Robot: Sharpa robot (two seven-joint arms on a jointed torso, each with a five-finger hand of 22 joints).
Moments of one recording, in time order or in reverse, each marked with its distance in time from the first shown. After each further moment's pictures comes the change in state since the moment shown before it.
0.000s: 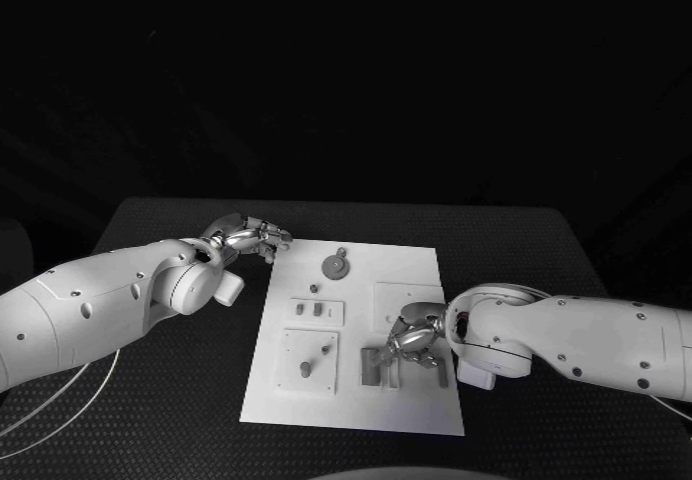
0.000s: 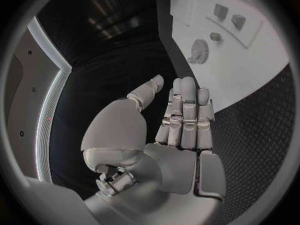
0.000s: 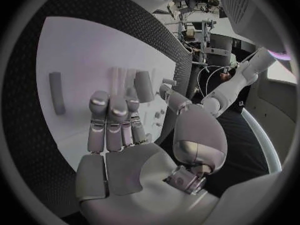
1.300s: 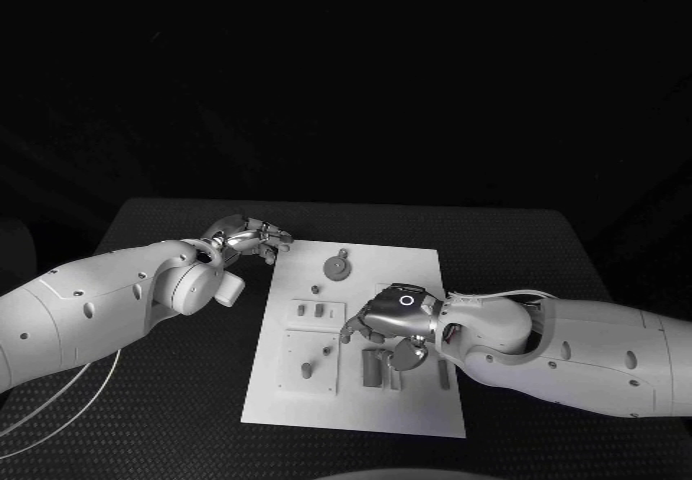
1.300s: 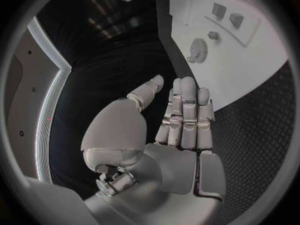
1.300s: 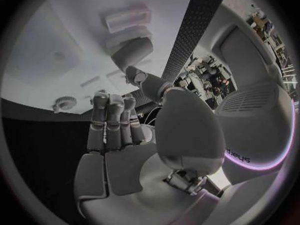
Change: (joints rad) left arm -0.001 0.001 -0.001 -0.009 0.000 0.007 0.001; left_hand 0.000 0.000 0.000 0.000 0.000 -0.004 0.004 0.000 -0.001 0.000 0.000 0.000 0.000 0.000 0.000 -0.004 0.001 0.000 0.000 0.000 -0.004 0.001; right arm -0.031 0.035 -0.001 -0.011 -0.936 -0.262 0.518; right_hand 0.511 -0.005 0.072 -0.198 0.010 -0.156 -0.076 -0.037 -0.011 -0.201 -0.020 0.060 -0.047 -0.201 0.016 0.014 -0.005 0.061 -0.188 0.083 -0.053 0.000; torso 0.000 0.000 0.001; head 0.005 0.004
